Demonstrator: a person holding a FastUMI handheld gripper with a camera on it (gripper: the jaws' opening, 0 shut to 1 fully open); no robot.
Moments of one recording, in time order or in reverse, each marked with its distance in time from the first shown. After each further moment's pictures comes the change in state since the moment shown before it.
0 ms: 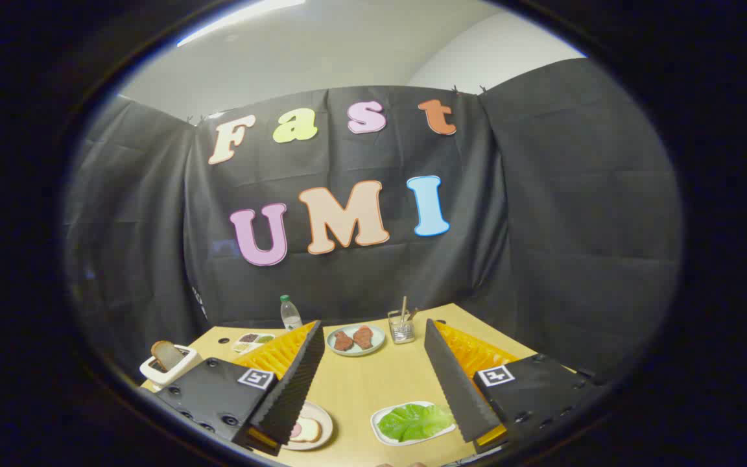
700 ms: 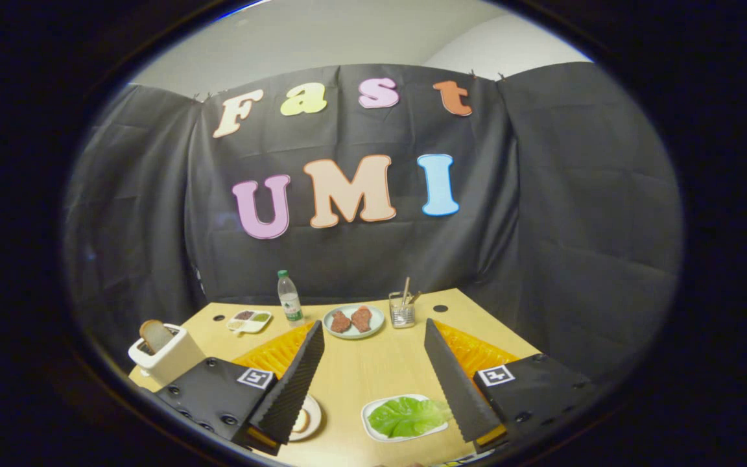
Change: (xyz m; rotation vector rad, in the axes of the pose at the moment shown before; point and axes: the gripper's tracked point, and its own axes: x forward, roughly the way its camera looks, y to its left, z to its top) arm 0.029 -0.002 -0.029 -0.073 0.123 0.041
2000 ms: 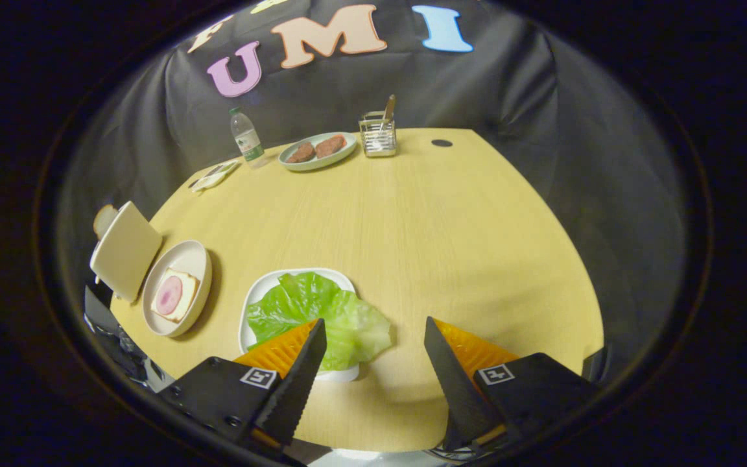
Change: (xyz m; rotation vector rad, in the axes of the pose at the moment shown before) arm 0.080 -0.139 -0.266 -0.025 0.718 0.161
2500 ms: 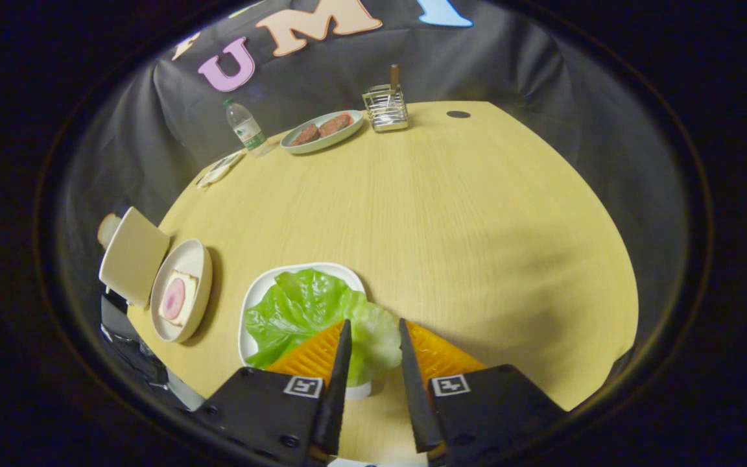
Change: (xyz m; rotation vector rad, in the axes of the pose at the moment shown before) arm 0.030 0.013 -0.005 0.040 0.077 0.073
